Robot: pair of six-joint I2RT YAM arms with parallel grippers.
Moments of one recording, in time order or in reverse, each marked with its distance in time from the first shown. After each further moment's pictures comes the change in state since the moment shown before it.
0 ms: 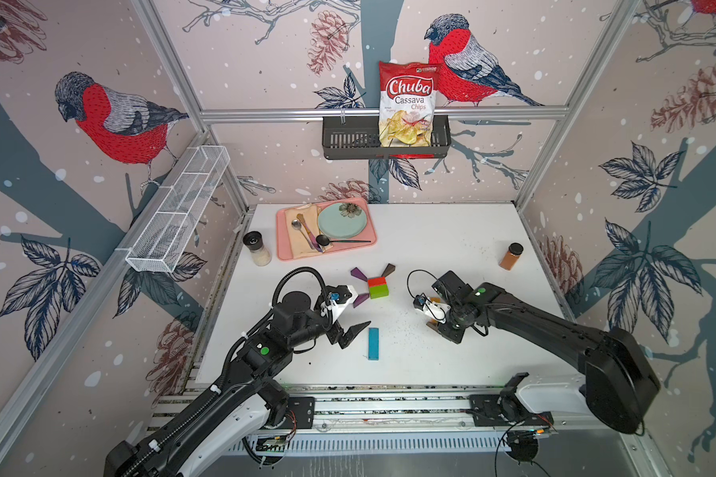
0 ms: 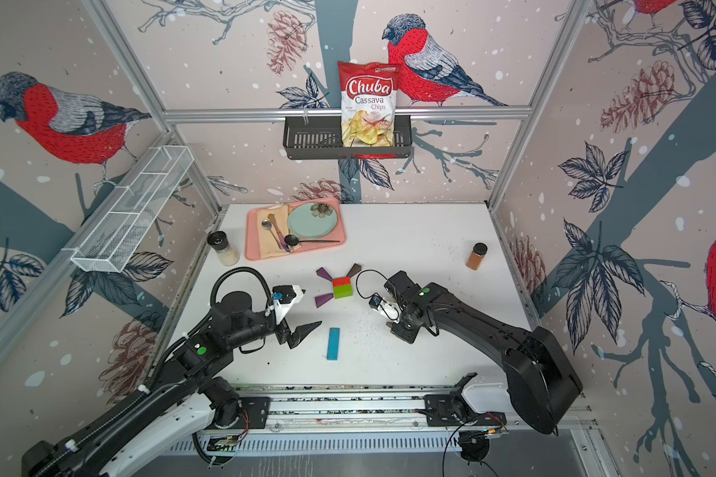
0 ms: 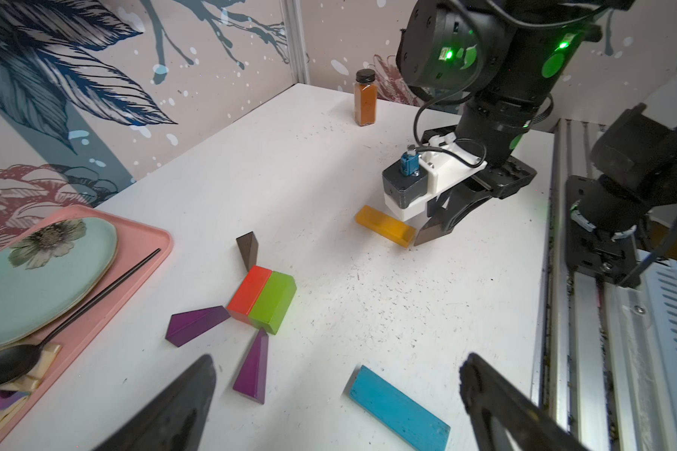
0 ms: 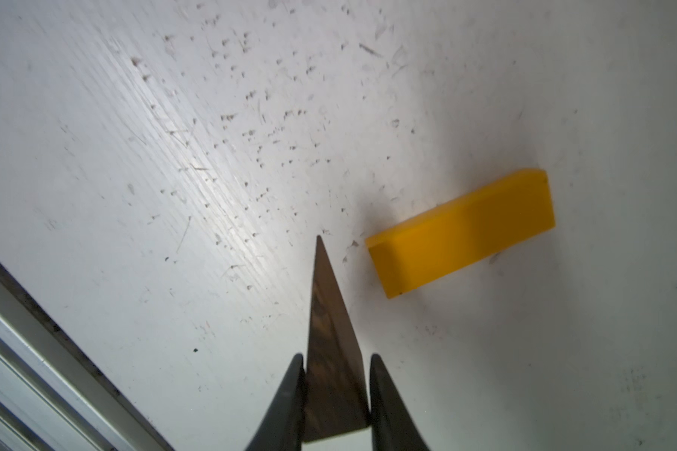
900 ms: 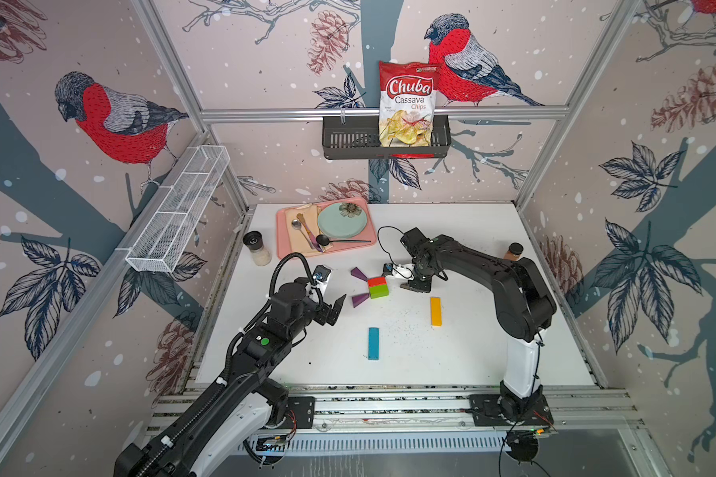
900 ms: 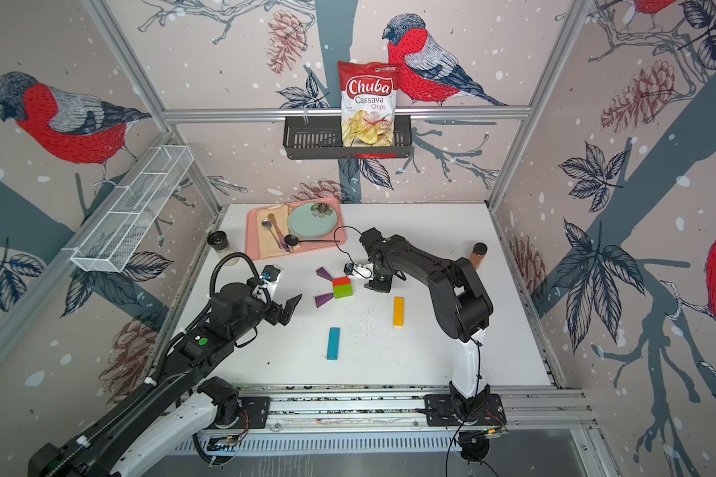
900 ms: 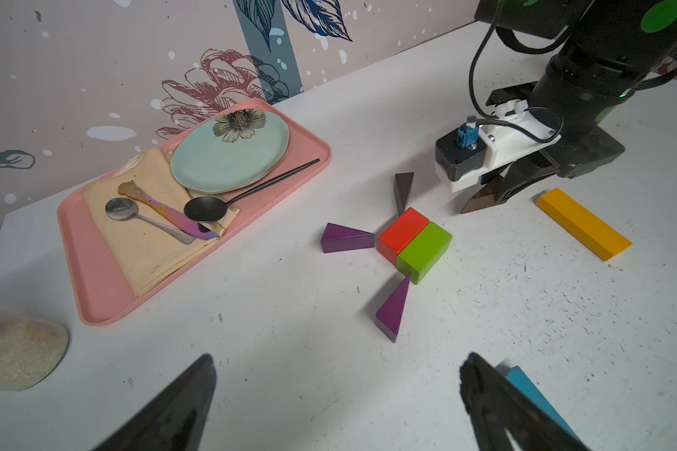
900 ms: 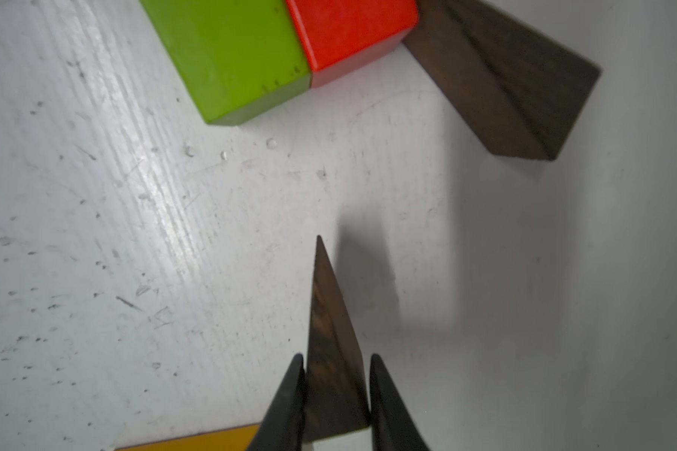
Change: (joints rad) left arm 0.152 0.061 0.012 -0.045 -0.322 -0.095; right arm -0.100 0.652 0.625 -0.011 0.014 -0.407
